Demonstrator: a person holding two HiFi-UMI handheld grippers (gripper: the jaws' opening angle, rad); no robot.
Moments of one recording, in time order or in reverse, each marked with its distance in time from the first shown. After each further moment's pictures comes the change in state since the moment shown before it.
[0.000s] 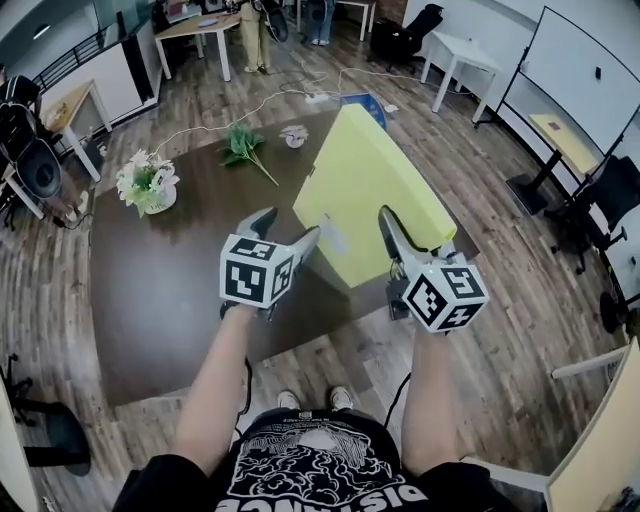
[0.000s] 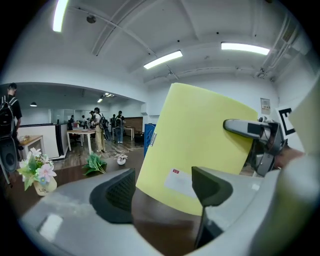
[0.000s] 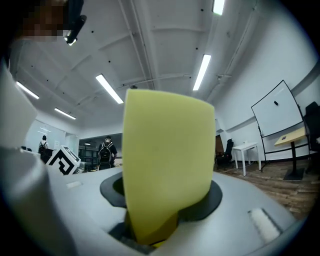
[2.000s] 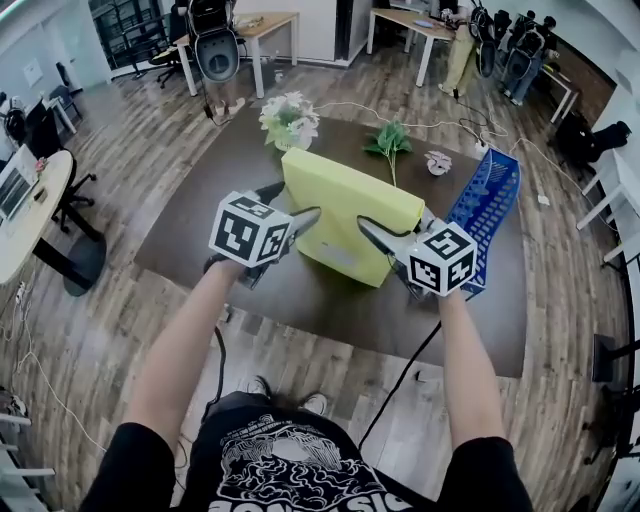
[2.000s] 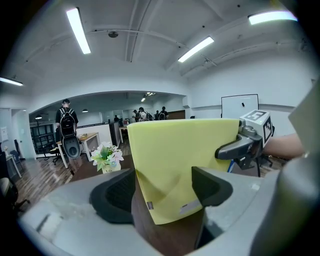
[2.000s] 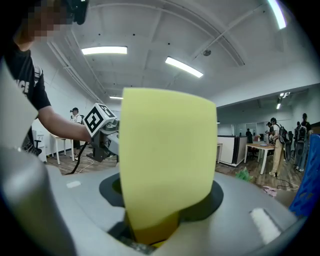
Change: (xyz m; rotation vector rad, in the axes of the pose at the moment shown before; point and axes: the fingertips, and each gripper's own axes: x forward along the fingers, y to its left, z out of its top) left arm -0.120 0.093 -0.029 -0.133 0.086 0.544; right arm 0.110 0.152 -0.097 -0.223 0.299 1.116
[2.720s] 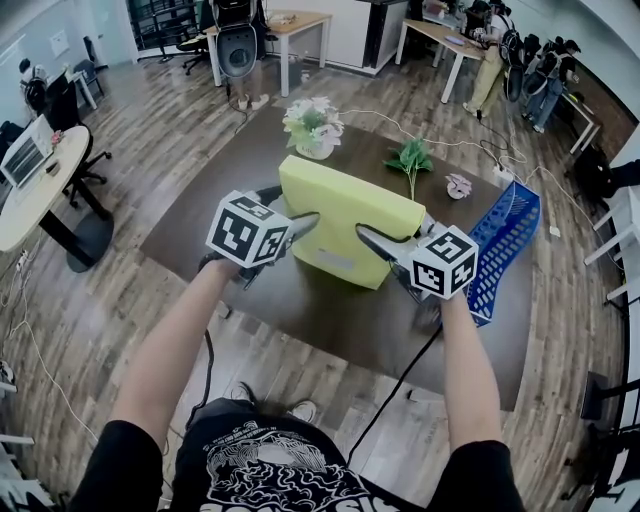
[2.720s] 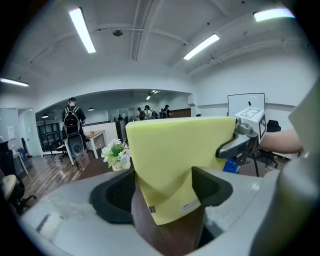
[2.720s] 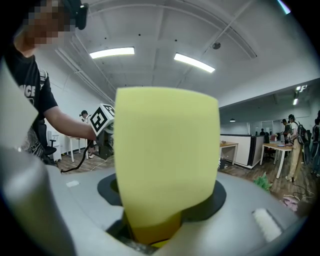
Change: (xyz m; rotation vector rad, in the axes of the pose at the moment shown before) left arm -0.008 0.041 -0.010 -0.017 0.030 0.056; right arm 0.048 0.000 0.006 -0.028 0.013 0.163
